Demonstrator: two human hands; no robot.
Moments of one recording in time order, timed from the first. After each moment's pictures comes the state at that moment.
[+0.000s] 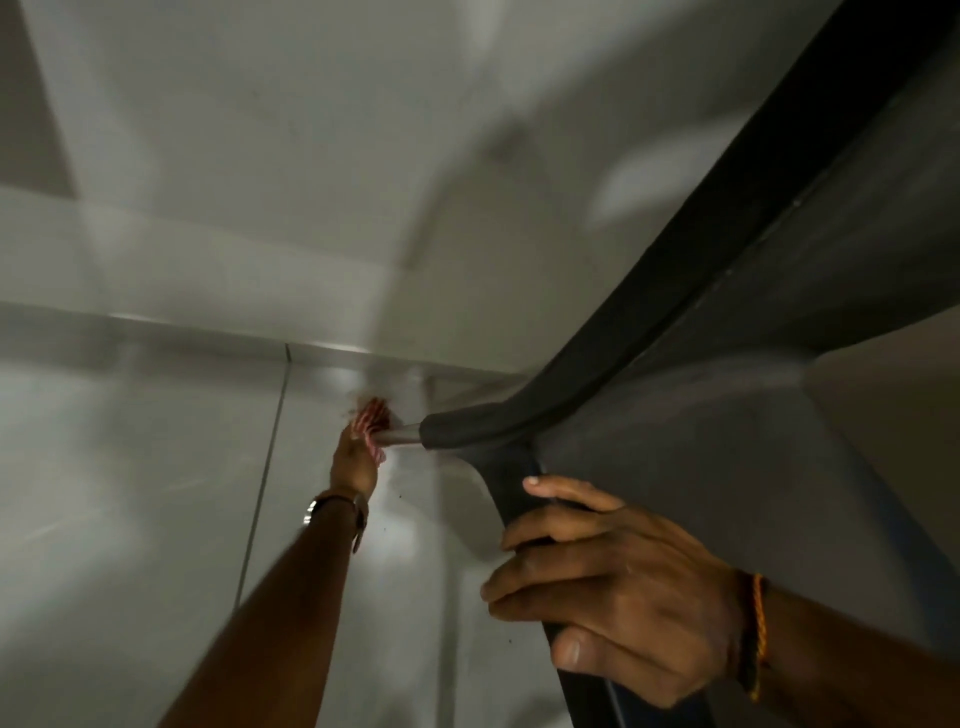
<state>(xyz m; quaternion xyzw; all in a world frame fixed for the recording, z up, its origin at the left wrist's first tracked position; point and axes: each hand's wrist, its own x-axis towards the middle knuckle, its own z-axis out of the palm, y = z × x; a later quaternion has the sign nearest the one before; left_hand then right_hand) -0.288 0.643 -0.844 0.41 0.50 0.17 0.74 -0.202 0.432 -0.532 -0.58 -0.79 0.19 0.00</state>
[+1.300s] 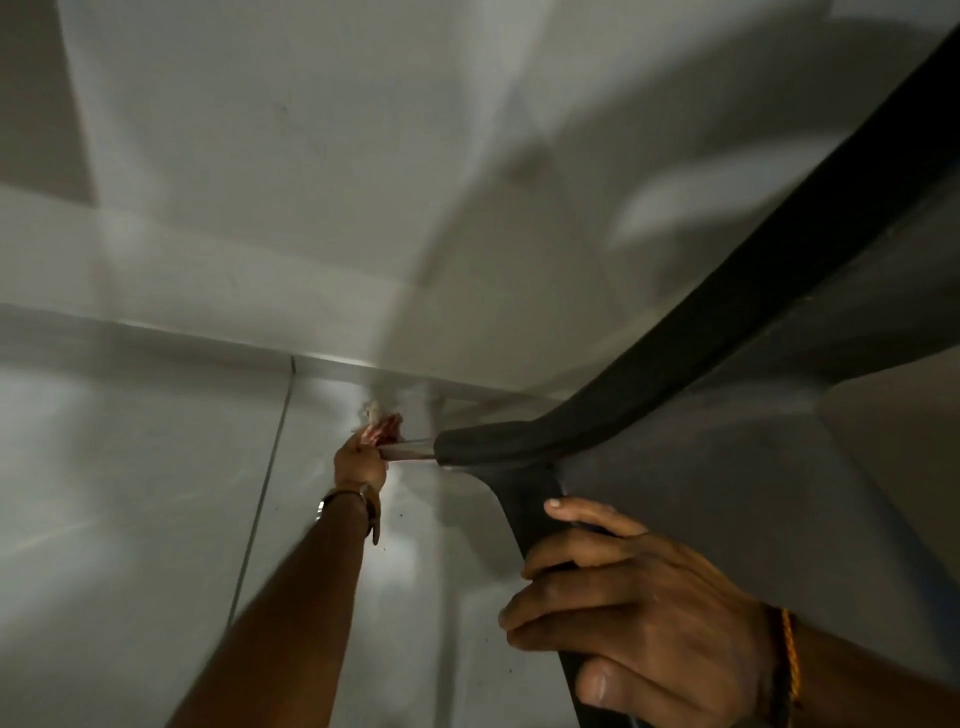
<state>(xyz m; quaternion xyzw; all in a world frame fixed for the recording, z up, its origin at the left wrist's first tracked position) -0.275 0.651 -0.854 0.34 0.61 0.17 0.70 -0.199 0.433 -0.538 -0.59 -0.79 0.18 0.02</state>
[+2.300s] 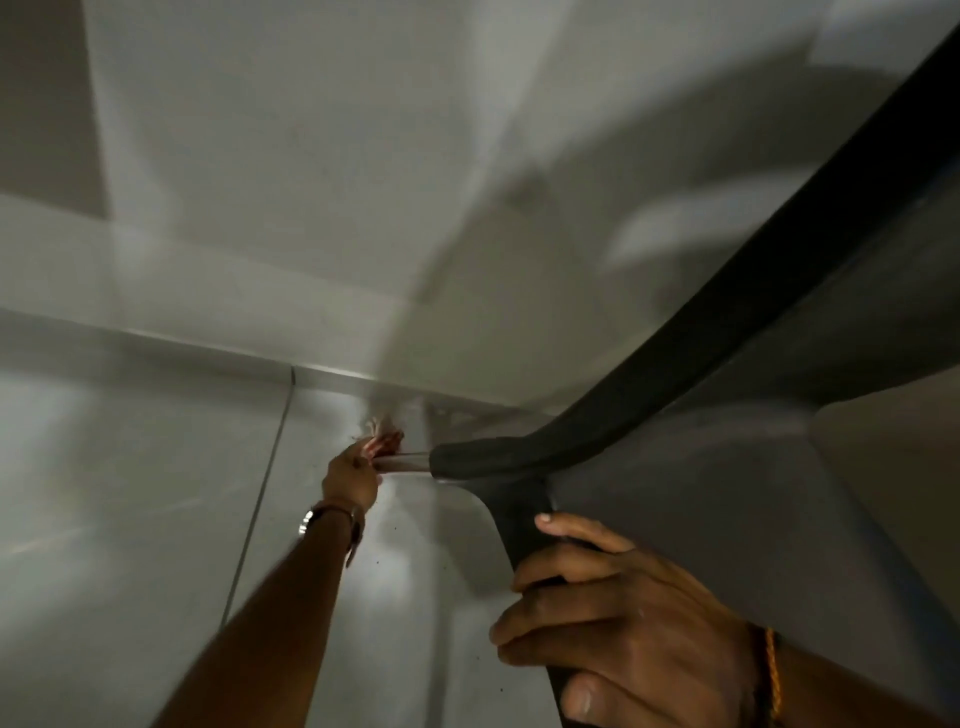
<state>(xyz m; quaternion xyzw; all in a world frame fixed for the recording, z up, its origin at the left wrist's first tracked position) -0.288 0.657 -0.840 0.50 0.58 0.07 0.64 -0.200 0.433 -0.532 -0.62 -0.76 0.19 -0.04</state>
